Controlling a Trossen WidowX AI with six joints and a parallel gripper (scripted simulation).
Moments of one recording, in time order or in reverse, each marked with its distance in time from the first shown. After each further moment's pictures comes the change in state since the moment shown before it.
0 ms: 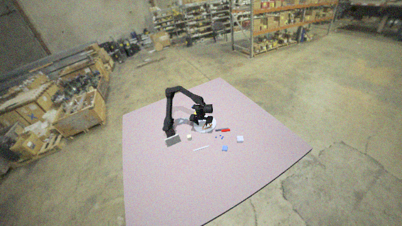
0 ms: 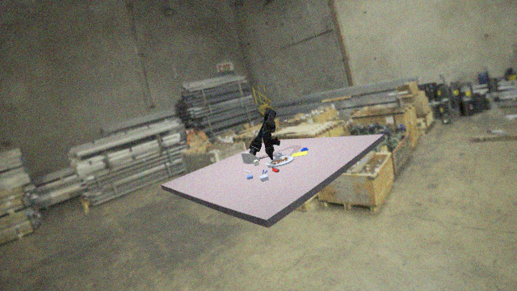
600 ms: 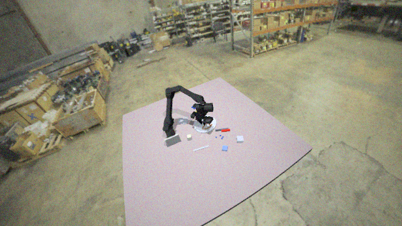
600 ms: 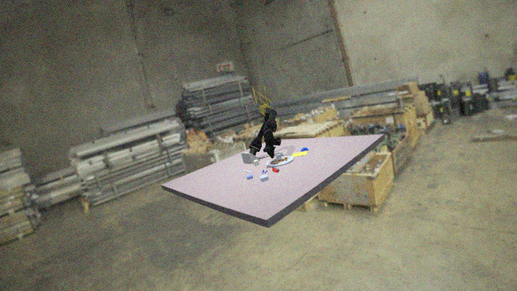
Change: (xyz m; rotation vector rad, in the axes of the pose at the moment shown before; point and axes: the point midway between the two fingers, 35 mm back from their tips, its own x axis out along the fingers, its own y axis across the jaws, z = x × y) arm -0.004 -0.003 0.009 0.262 0.005 -0.008
